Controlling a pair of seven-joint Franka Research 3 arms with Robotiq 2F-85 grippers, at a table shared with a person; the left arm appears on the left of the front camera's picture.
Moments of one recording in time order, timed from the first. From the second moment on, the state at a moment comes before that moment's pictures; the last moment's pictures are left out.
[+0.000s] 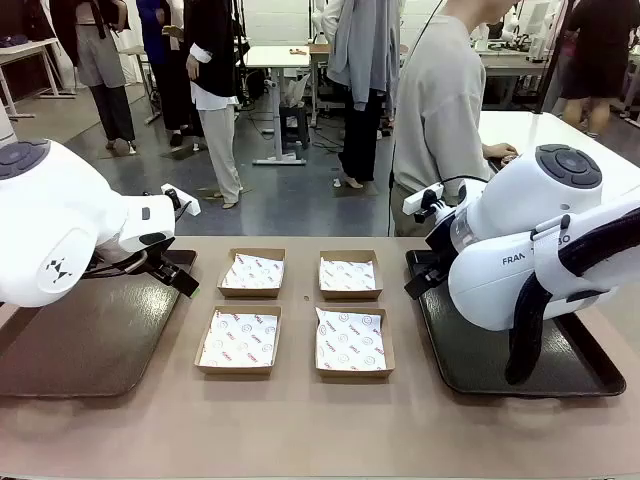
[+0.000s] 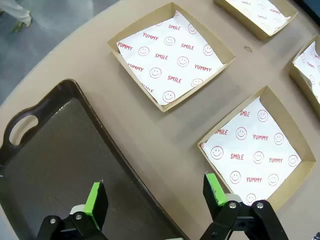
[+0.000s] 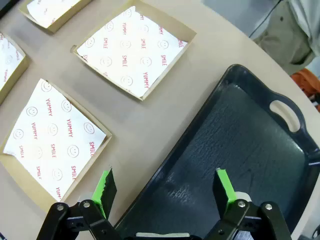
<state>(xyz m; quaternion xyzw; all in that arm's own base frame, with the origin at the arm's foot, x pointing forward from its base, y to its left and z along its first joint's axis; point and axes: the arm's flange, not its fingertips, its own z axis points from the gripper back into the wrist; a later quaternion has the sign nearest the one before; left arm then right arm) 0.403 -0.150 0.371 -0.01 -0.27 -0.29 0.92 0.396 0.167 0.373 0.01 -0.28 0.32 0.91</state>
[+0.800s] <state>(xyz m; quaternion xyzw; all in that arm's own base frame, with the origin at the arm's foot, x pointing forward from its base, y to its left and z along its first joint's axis) 0.403 -0.151 0.371 -0.01 -0.27 -0.29 0.92 0.396 0.167 0.373 0.01 -0.28 0.32 0.91</state>
